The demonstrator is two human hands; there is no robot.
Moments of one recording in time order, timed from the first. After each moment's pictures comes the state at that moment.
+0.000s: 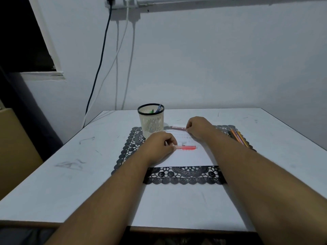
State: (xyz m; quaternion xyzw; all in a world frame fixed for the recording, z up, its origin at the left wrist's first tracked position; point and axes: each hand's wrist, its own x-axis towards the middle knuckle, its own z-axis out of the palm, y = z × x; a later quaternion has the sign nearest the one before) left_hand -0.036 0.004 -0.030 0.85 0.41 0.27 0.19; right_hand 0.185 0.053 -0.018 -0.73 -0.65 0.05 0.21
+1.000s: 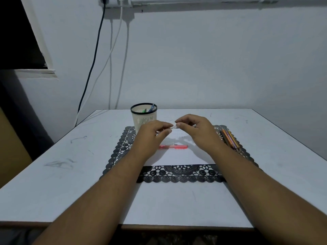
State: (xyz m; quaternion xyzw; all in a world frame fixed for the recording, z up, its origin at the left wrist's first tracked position) left_hand -0.026 -0.006 -0.011 0.80 0.35 0.46 0.17; right_hand 0.178 -0.043 0.002 -0.50 -0.66 0.21 0.52
